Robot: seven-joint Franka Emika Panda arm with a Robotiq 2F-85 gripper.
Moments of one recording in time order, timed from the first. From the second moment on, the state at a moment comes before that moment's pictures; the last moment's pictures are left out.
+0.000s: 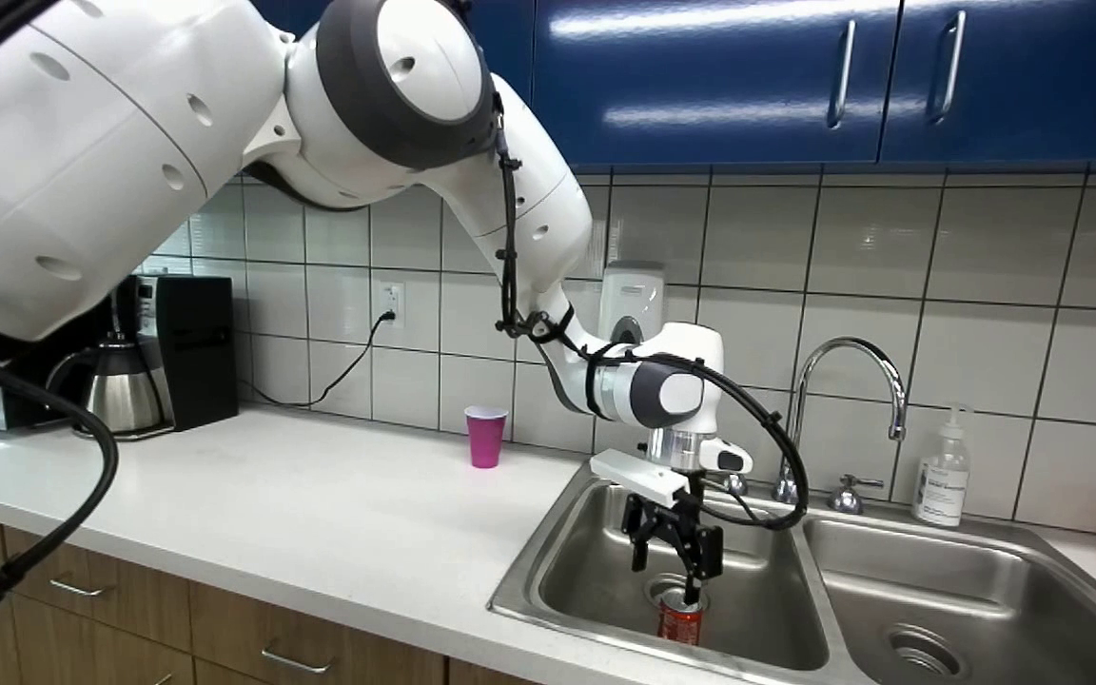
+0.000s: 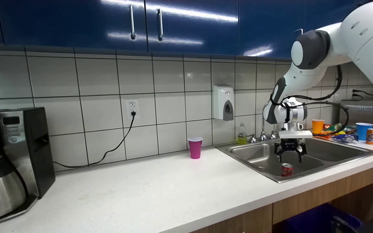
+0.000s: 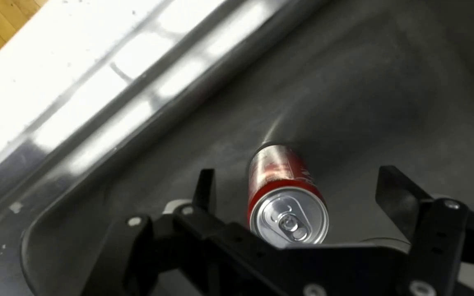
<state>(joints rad) -0.35 0.73 -0.25 -1.70 0.15 2.31 -0.02</state>
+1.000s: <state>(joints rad) -0.37 0.90 -0.25 -1.54 0.16 2.35 0.01</state>
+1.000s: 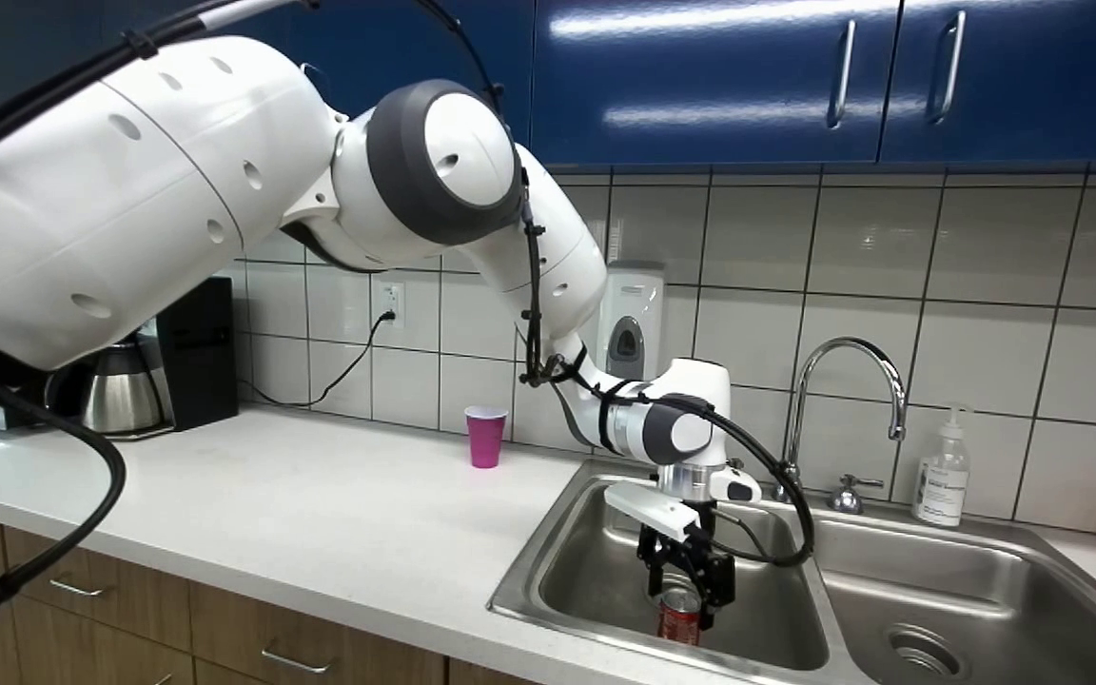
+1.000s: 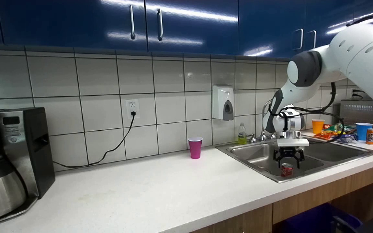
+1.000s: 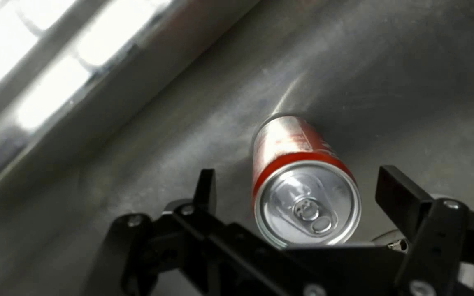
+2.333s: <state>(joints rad) -0.37 0.97 -0.24 -1.46 0.16 2.36 0.03</state>
